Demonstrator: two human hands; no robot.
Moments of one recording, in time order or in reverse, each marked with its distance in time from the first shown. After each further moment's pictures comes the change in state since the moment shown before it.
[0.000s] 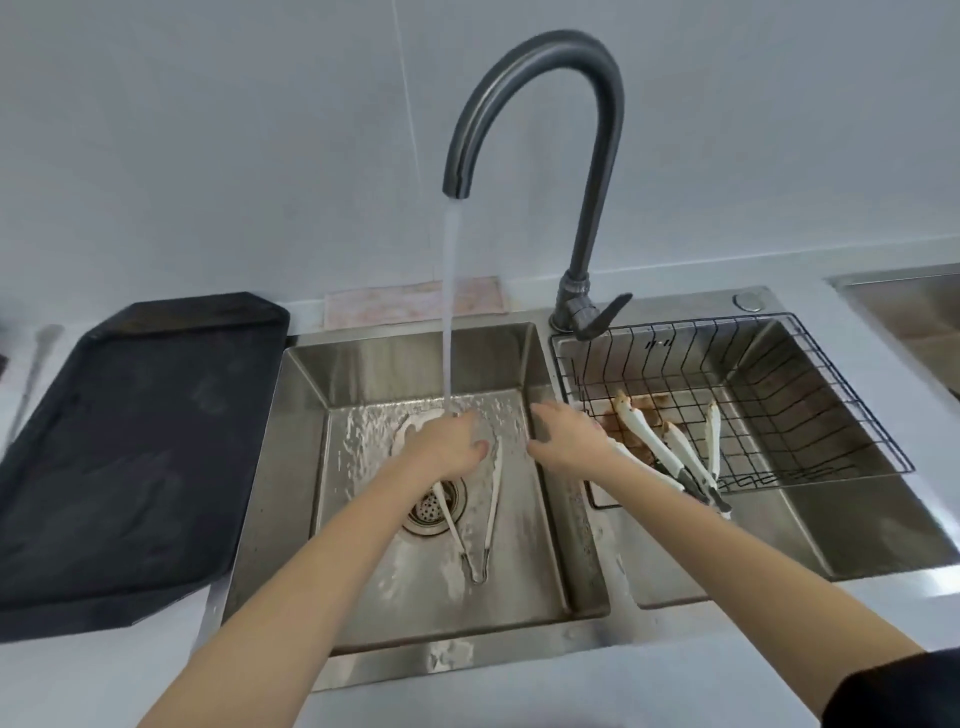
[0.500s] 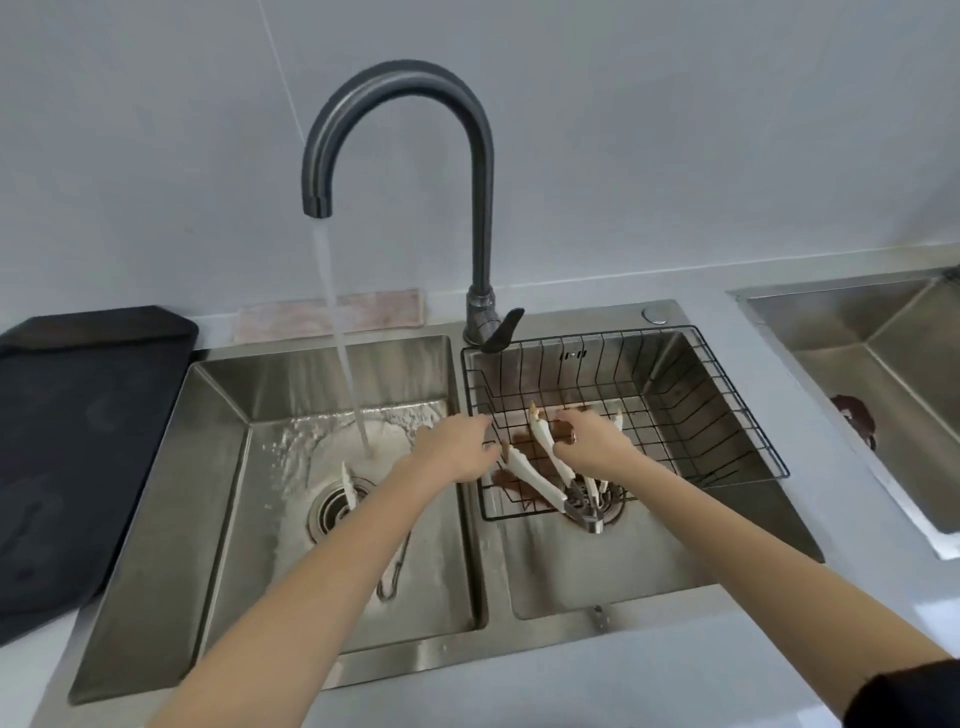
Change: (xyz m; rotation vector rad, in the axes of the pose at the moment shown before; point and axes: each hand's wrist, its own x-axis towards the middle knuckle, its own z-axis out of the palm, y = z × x) left_hand 0.015 0.128 0.009 0.054 0.043 0.102; right_hand -0.023 0.122 -0.061 0.008 0.032 0.129
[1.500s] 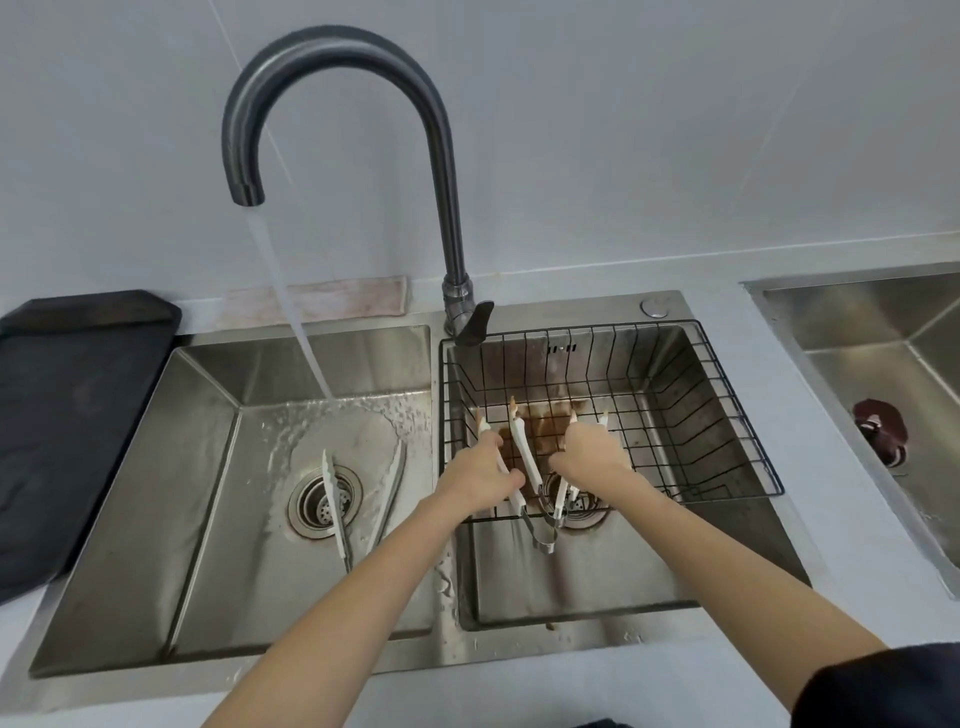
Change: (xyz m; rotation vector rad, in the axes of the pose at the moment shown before) left_hand 0.021 0.058 0.047 -0.524 -0.020 -0.195; right_hand 0.024 0.040 0.002 -0.007 -0.010 0.113
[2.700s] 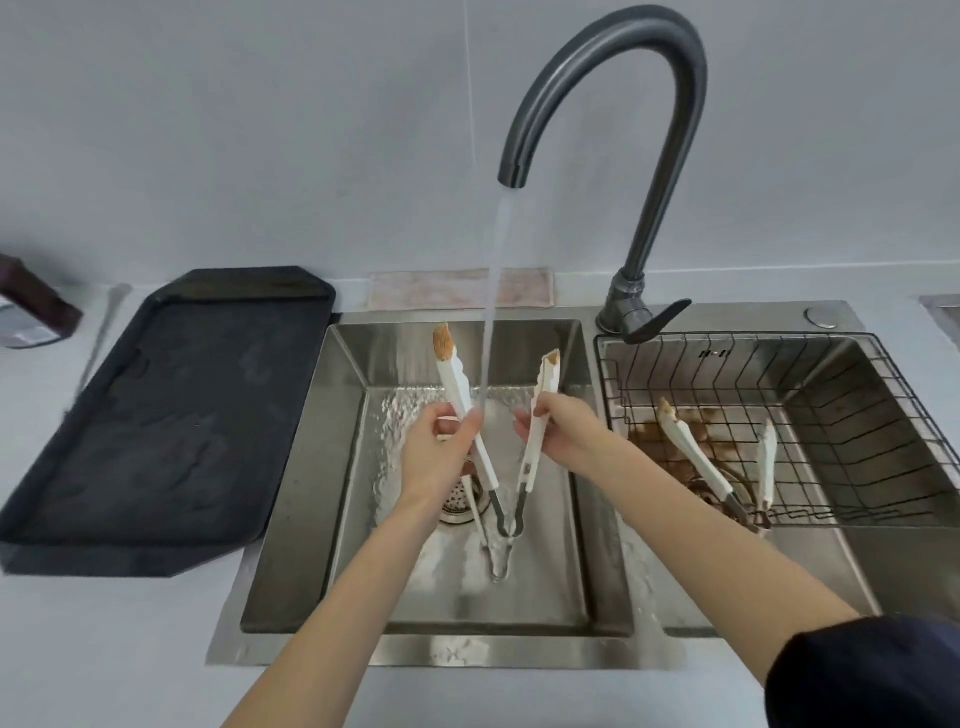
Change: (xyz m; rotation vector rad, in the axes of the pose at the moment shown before) left_hand -0.052 -0.162 -0.127 -0.916 0.511 -0.043; right_hand -0.007 -0.206 0.072 1.564 -0.345 0.171
